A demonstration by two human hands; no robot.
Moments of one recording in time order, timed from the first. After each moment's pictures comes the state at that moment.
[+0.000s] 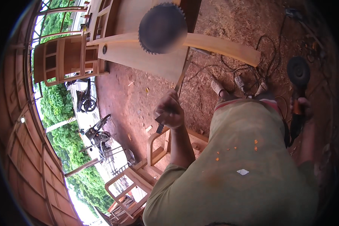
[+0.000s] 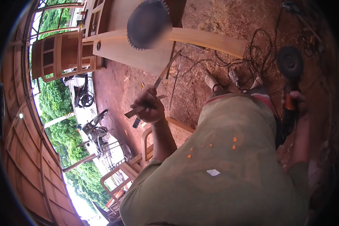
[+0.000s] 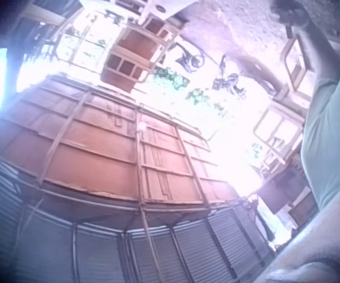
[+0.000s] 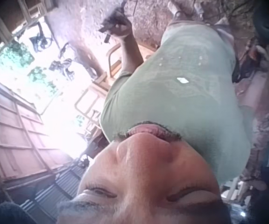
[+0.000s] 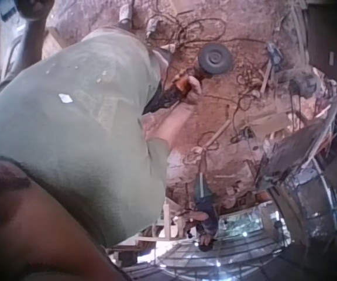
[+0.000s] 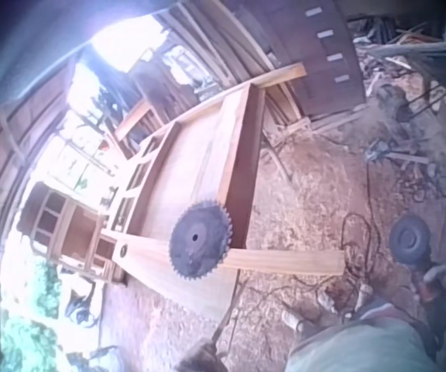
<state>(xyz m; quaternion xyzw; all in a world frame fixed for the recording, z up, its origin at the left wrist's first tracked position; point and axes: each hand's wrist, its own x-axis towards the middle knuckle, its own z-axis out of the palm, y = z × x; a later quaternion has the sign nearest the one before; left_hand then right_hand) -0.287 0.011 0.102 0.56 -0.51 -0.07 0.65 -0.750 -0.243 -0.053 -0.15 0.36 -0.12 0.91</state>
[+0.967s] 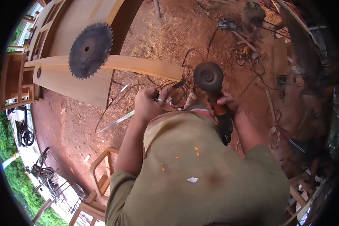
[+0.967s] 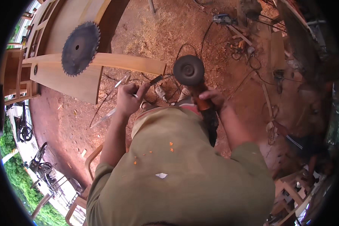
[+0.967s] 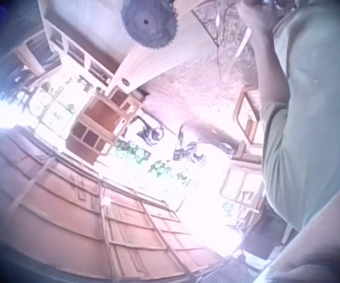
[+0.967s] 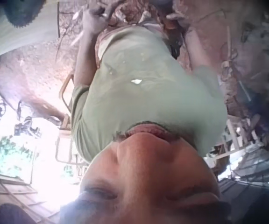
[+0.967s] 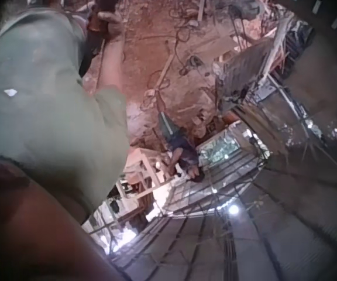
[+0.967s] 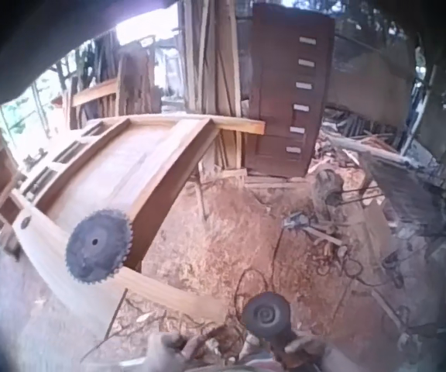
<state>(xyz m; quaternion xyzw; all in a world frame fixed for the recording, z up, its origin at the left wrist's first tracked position) -0.365 -0.112 0.065 0.77 -0.49 -0.24 0.32 -0.684 -0.252 -0.010 -0.23 0.30 -0.05 0.92</state>
